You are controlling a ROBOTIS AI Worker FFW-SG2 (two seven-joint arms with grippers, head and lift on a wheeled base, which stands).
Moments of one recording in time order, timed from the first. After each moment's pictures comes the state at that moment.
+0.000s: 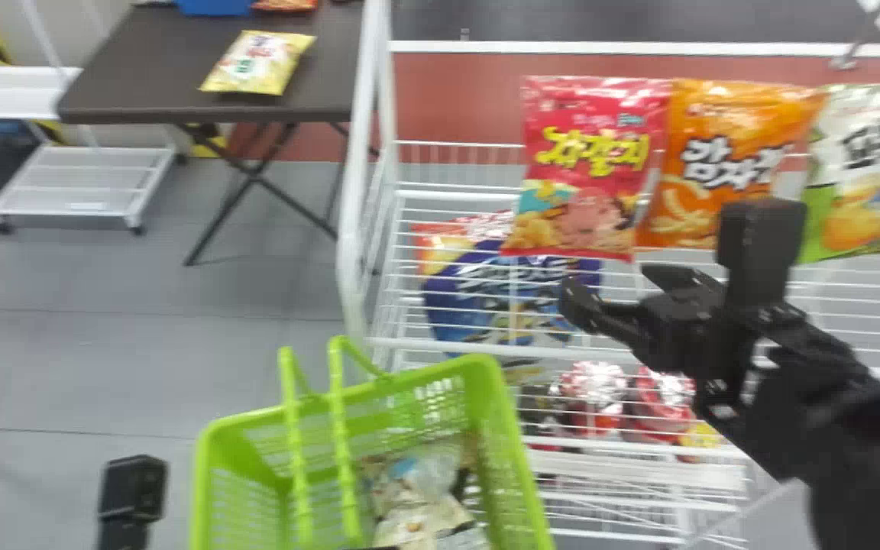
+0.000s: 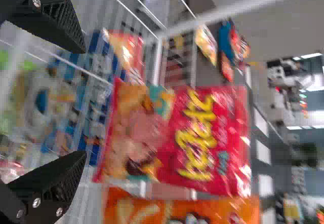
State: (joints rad) left arm 0.49 0.03 0.31 -2.02 0.29 1.41 -1.57; right arm 0.20 -0.17 0.09 -2.15 -0.25 0.79 0.05
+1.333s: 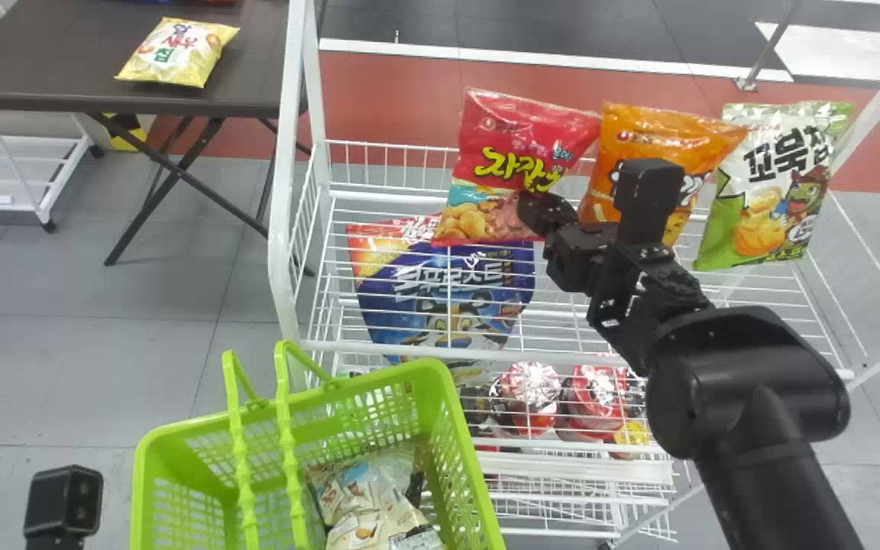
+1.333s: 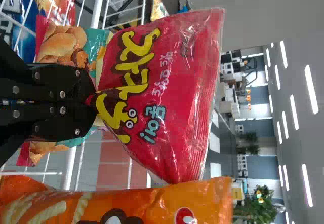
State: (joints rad) left arm 0.48 0.03 0.28 -2.01 0.29 1.41 -1.57; right arm -0.03 -0.14 0.10 -1.68 -0.20 0.39 0.19
